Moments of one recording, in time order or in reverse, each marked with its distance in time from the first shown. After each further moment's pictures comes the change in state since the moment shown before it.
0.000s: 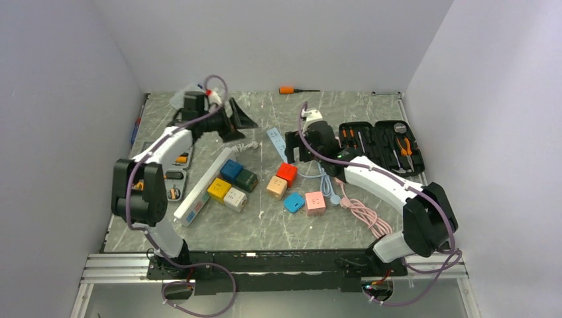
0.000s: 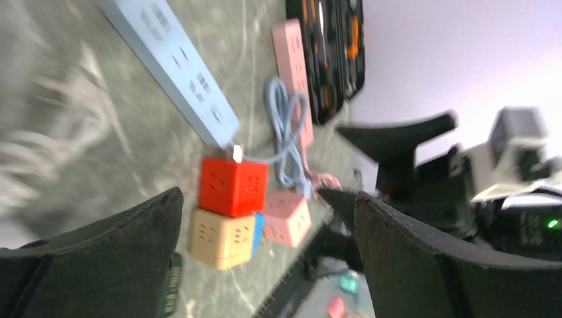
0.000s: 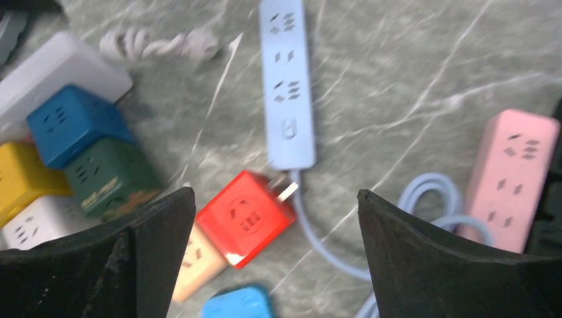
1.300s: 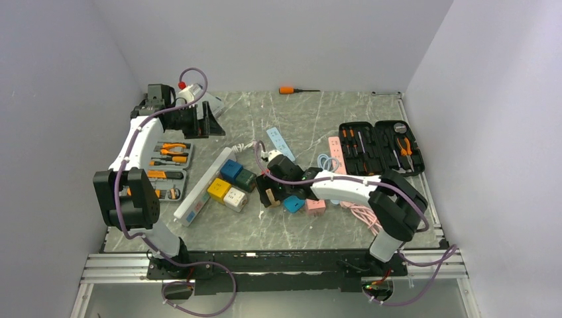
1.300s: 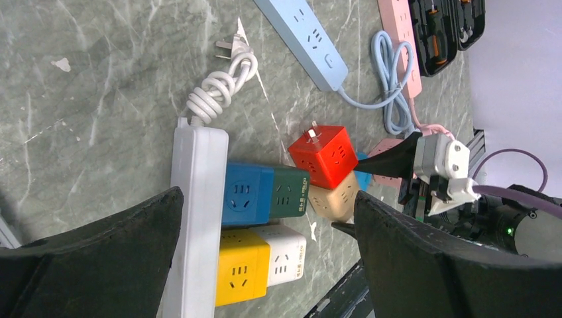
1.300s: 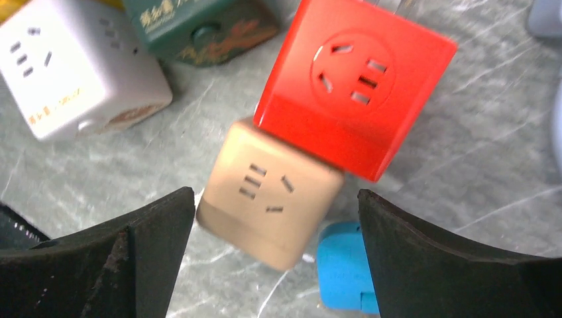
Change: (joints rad) left arm 0.277 -0.074 0.240 -0.629 -0.035 0.719; right arm 0.333 0.237 0.013 -0.126 -0.060 0.144
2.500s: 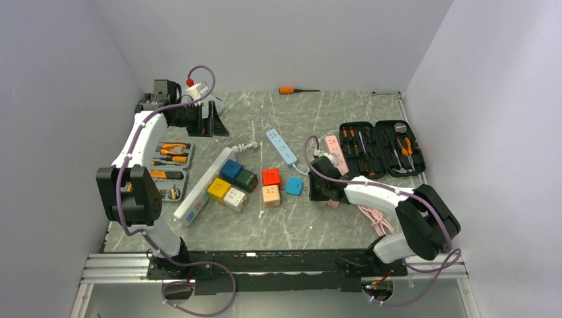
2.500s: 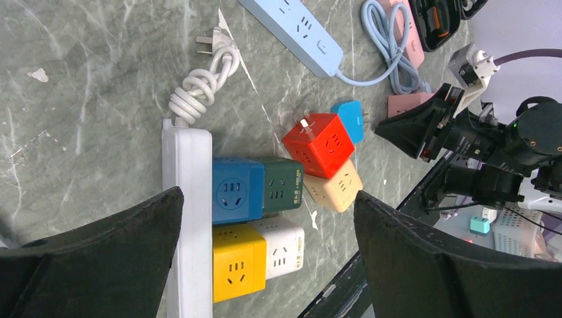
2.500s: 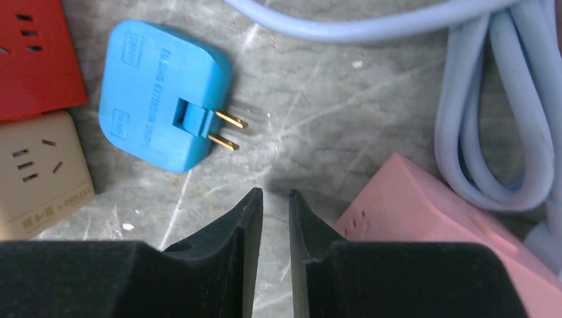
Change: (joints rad) left arm -0.046 0.037 0.083 -0.094 0.002 0.075; right arm -0.269 -0.241 -0.322 -0.043 0.074 0.168
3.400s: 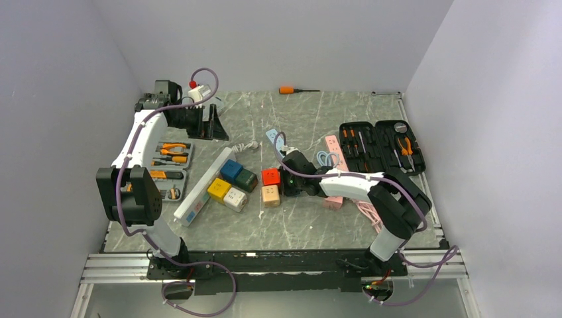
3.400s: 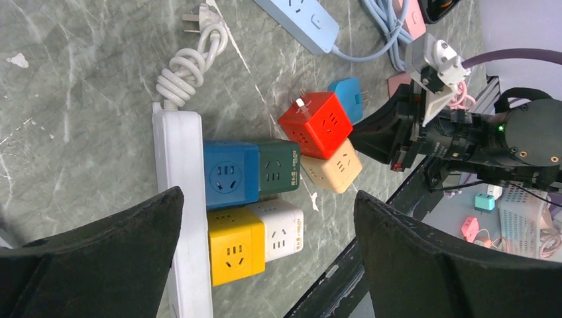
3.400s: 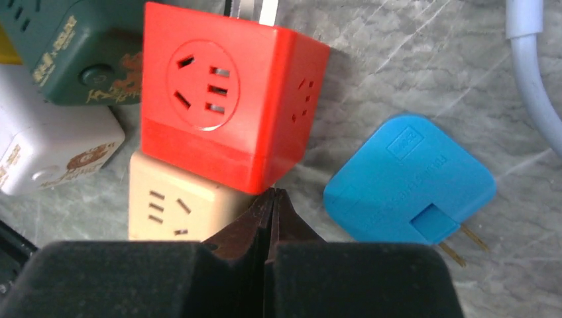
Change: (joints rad) left arm -0.006 0.001 0.021 -0.091 0.010 0.078; right arm 0.144 0.210 0.196 0.146 -0.149 -0.007
